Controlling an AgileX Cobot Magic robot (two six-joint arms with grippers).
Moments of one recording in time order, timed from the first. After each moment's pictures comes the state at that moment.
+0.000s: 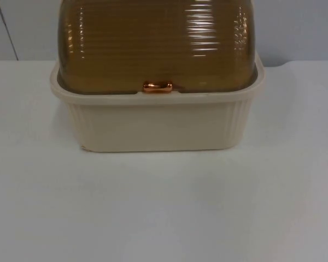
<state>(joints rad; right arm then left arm) -0.09 0.41 -0.88 -0.16 0.78 -0.01 -0.07 0.67 -1.14 -0.28 0.68 0.32</state>
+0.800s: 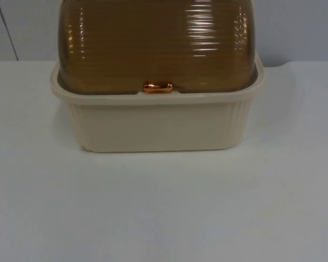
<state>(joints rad) 0.06 0.10 -1.24 0.31 1.08 -0.30 -0.03 0.07 -1.32 -0.05 1.17 0.09</state>
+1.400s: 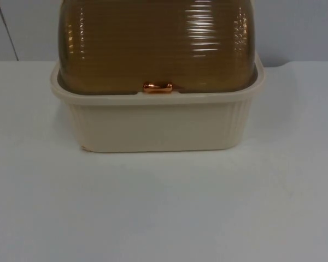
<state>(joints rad) 0.09 0.00 -1.27 0.15 1.21 -0.21 0.03 0.00 -1.42 -0.13 1.19 0.24</state>
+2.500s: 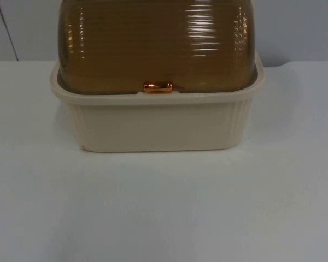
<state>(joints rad) 0.09 0.00 -0.58 -0.02 1.13 -0.01 0.01 0.00 -0.53 -0.09 1.06 0.14</state>
